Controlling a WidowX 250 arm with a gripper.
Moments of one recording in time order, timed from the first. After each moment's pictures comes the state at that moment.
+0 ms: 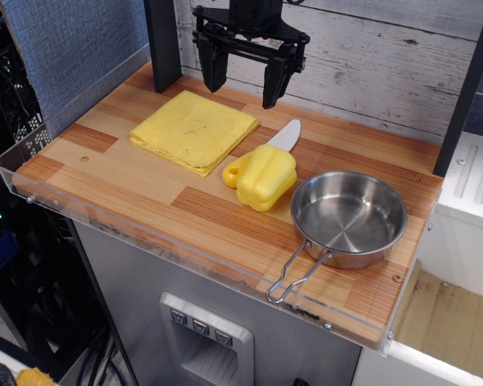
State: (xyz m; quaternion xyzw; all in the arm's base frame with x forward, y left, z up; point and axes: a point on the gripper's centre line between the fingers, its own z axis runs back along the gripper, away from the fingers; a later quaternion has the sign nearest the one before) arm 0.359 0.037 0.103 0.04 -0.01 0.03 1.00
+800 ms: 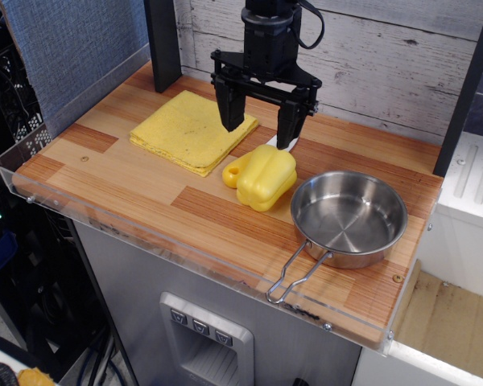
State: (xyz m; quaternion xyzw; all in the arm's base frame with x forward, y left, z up) arm 0.347 0.015 0.074 0.01 -0.01 -0.02 1.00
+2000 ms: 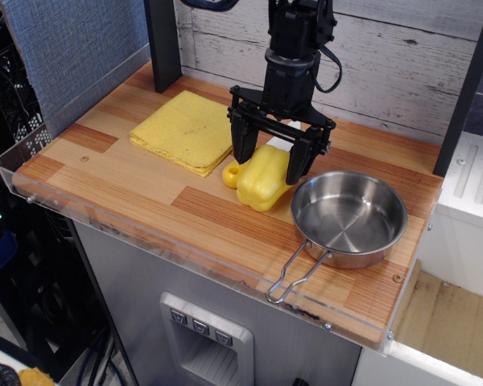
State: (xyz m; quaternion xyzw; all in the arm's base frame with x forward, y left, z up) arm 0.344 0.001 0.036 0.03 0.06 -0.03 1.00
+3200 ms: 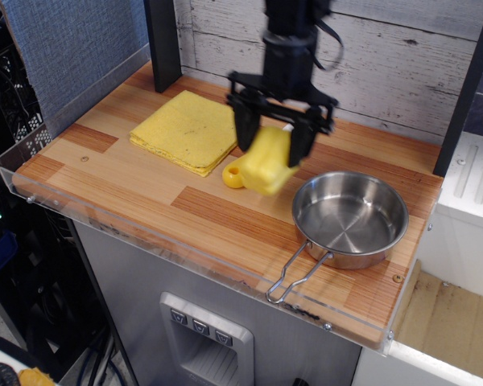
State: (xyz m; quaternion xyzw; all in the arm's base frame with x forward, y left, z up) arm 0.338 0.007 0.067 0.00 0.03 0.00 1.00
